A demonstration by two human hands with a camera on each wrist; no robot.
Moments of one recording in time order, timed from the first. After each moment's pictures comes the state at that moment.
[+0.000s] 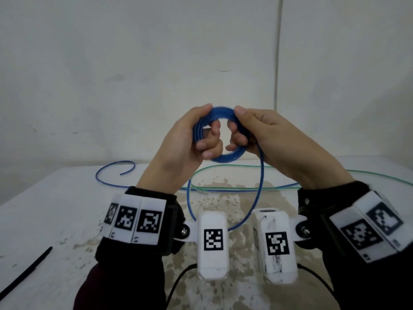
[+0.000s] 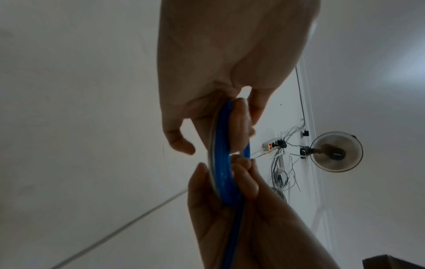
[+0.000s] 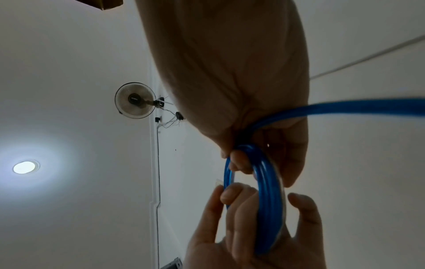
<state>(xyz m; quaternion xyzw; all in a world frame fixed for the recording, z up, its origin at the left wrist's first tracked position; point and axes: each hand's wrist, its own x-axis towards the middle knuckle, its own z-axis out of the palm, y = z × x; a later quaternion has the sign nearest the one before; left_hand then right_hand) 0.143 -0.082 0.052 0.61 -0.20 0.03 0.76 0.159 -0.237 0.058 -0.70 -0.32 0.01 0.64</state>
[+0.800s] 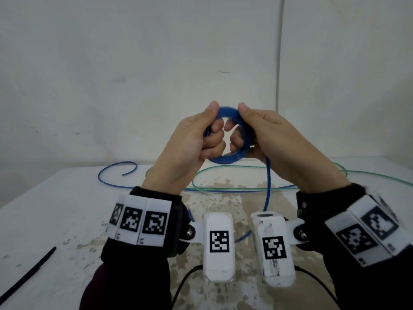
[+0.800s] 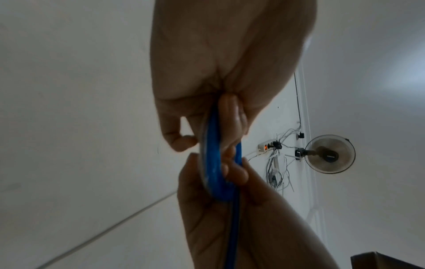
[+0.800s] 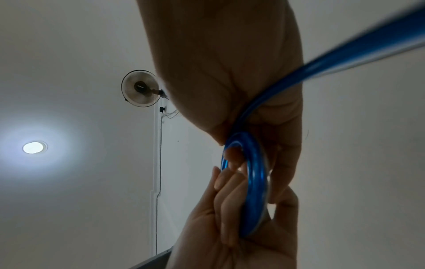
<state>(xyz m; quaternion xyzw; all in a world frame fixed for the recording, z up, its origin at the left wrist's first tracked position) 0.137 -0.083 0.055 0.65 -0.21 0.06 0.73 0.156 -0.229 0.059 -0.69 -0.28 0.00 0.67</state>
